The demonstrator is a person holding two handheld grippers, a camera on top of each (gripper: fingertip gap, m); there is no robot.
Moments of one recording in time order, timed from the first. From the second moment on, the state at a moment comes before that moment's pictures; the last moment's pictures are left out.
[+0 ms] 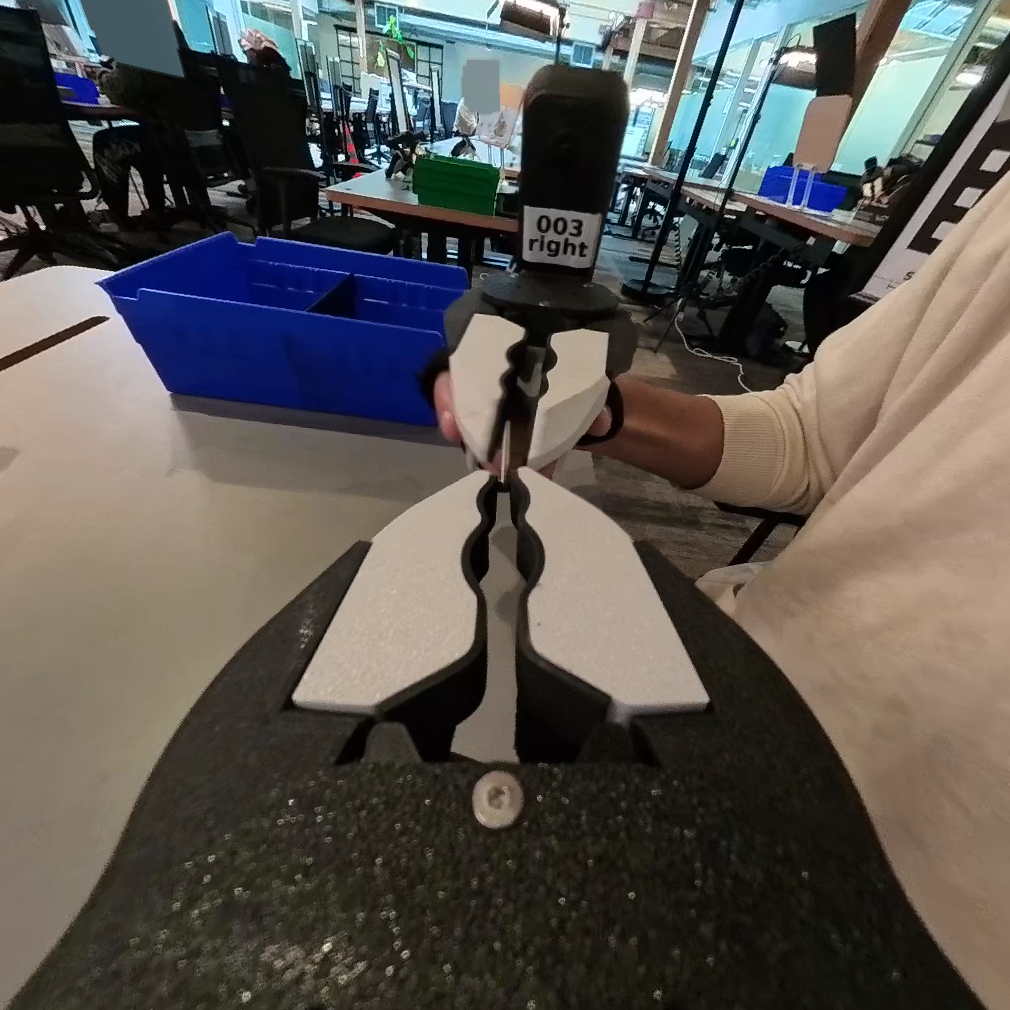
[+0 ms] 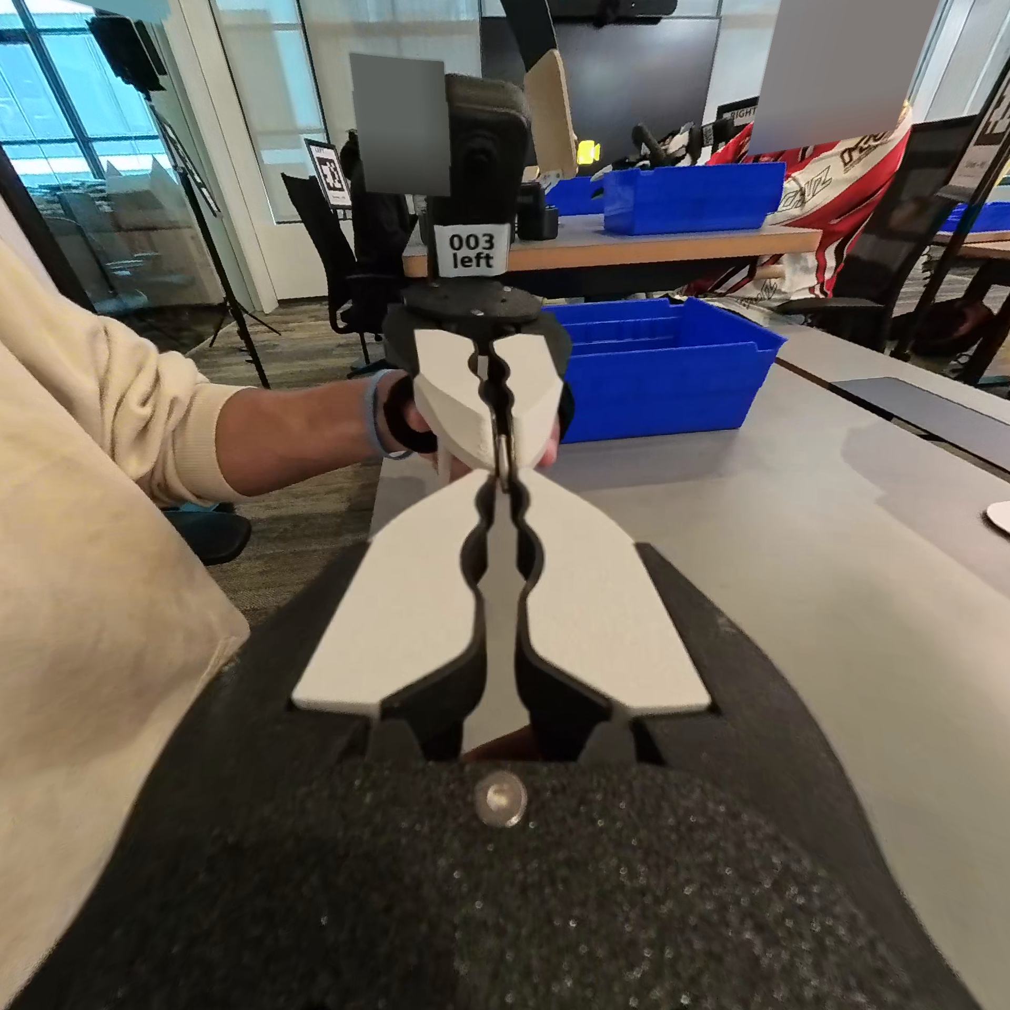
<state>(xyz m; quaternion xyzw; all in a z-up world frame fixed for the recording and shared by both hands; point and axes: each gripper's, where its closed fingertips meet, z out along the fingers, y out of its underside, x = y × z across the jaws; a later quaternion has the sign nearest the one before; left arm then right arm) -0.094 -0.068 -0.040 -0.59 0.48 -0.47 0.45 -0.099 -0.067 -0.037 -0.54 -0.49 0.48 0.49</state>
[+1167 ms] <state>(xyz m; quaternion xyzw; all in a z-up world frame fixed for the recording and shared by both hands) -0.197 -0.019 -0.100 -0.77 0.15 -0.16 0.59 0.260 0.248 -0.160 -0.95 -0.27 -0.05 0.11</state>
